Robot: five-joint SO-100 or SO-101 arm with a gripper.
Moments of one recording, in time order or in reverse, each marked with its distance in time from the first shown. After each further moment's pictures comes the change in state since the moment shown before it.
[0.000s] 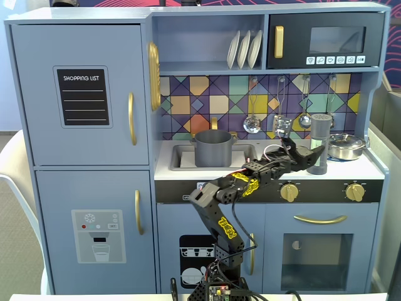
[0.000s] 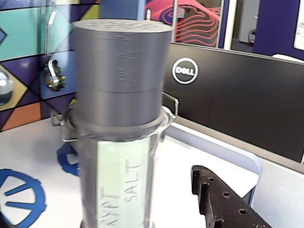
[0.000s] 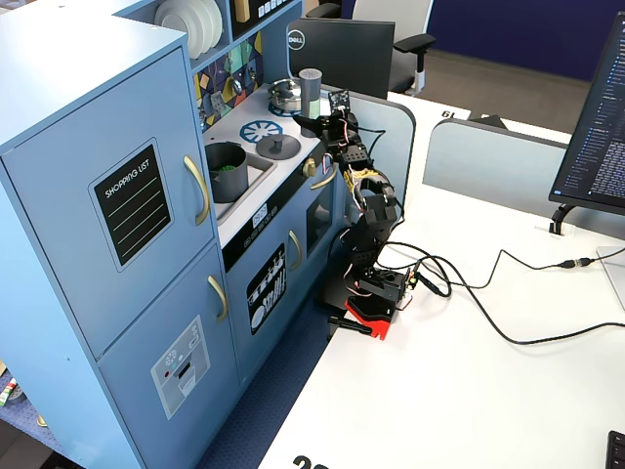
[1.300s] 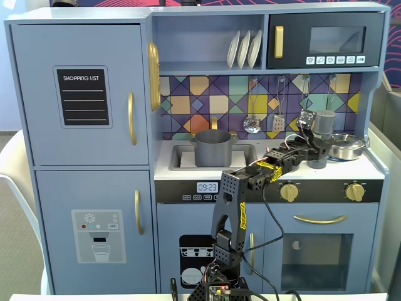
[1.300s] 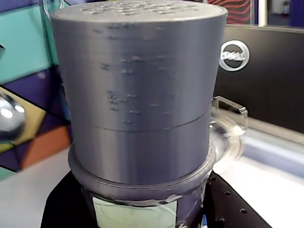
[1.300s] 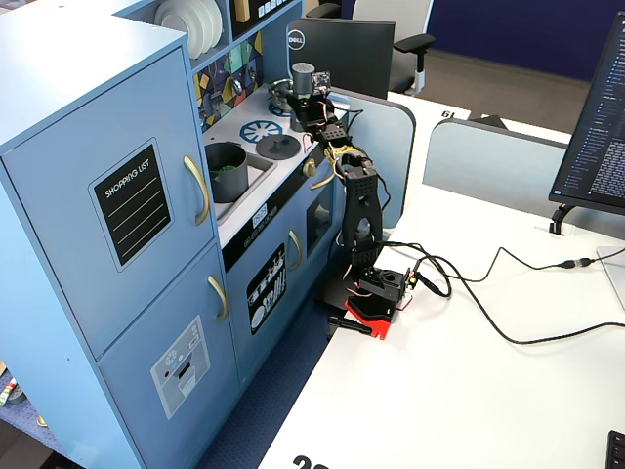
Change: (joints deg) arm -5.4 -37.2 -40.5 4.3 10.5
